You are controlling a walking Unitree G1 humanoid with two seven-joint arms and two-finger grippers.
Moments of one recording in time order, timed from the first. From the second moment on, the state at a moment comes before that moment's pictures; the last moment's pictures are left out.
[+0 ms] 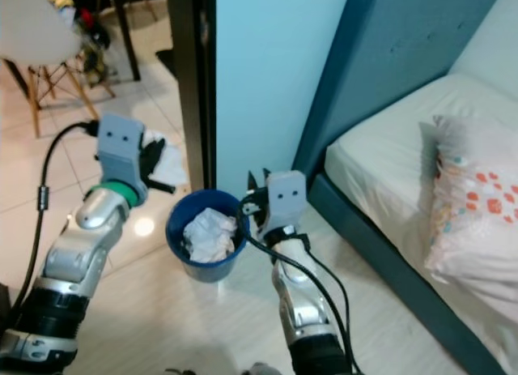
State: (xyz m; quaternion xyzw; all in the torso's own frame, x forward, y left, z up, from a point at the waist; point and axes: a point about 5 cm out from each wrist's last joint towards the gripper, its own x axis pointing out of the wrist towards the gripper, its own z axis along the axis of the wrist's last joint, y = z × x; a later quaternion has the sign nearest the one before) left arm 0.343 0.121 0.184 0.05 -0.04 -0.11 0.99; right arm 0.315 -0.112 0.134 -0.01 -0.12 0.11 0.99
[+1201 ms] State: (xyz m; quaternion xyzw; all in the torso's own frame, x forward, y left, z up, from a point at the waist) left arm 0.321 0.080 0.071 0.12 0.13 -0.30 0.94; right arm 0.306 -0.142 0.098 -0.06 -0.03 0.02 1.00
